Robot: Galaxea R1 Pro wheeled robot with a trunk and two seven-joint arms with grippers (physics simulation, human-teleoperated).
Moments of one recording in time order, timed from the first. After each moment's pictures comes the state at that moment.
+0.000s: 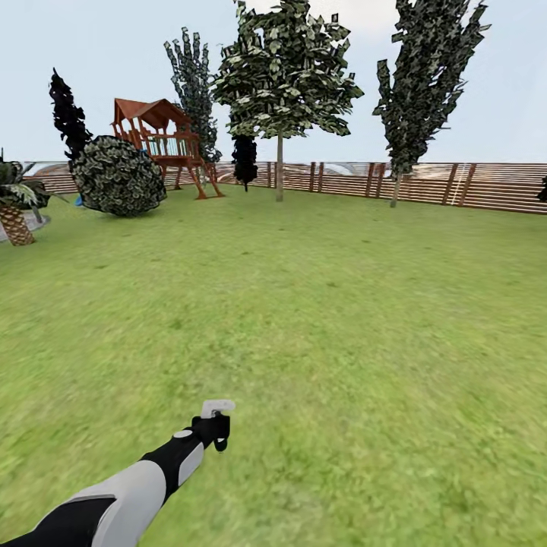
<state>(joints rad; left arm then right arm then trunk) -0.79 -0.09 0.11 -0.10 -0.07 -0.09 -0.08 -0.26 -0.07 0.03 0.01 0.03 -0.27 0.04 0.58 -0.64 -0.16</state>
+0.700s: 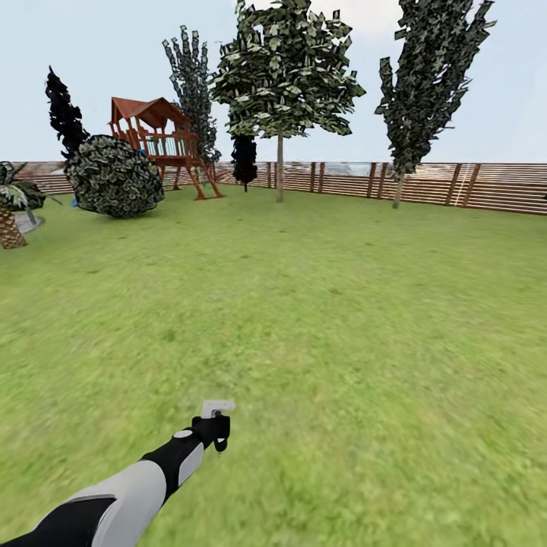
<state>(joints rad) -0.79 -0.10 0.10 -0.09 -0.07 -0.09 -0.08 -0.26 -0.07 0.03 0.01 0.03 -0.27 0.04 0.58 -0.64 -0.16</state>
